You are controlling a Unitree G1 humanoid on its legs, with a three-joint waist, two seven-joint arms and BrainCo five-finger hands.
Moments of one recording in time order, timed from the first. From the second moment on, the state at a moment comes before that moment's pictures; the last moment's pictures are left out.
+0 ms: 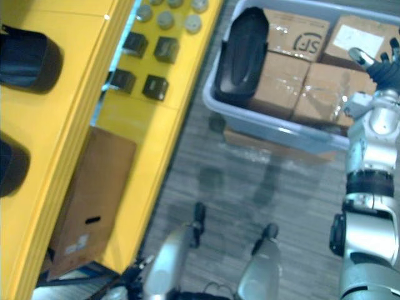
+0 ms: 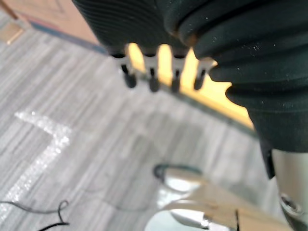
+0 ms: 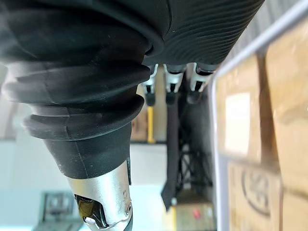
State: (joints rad) left arm 0.09 0.12 -0.07 0.88 -0.34 -0.02 0.09; right arm -0.93 -0.71 -0.15 0.70 0.38 -0.11 -0.20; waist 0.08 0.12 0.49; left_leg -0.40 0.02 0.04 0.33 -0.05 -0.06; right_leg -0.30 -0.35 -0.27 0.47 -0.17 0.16
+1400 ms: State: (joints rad) left arm 0.02 0.12 -0.14 0.89 -0.40 -0.06 0.01; right arm -1.00 -0.65 0.02 0.88 0.73 0.00 0.34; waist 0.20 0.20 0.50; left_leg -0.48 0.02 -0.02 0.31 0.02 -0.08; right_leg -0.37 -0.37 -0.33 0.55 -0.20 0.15
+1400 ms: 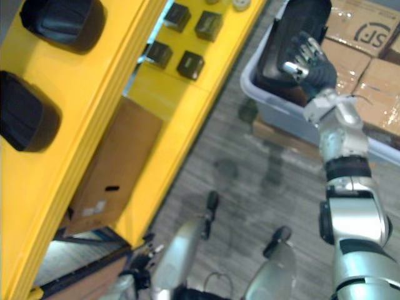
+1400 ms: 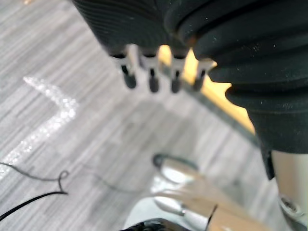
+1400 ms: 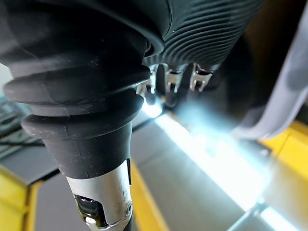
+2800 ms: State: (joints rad) left arm 0.02 0.10 -0.14 0.88 -0.50 -0.09 0.04; right arm -0.90 -0.68 -0.14 0.69 0.56 -0.22 -0.21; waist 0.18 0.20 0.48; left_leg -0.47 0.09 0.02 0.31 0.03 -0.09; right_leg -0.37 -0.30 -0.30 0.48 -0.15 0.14
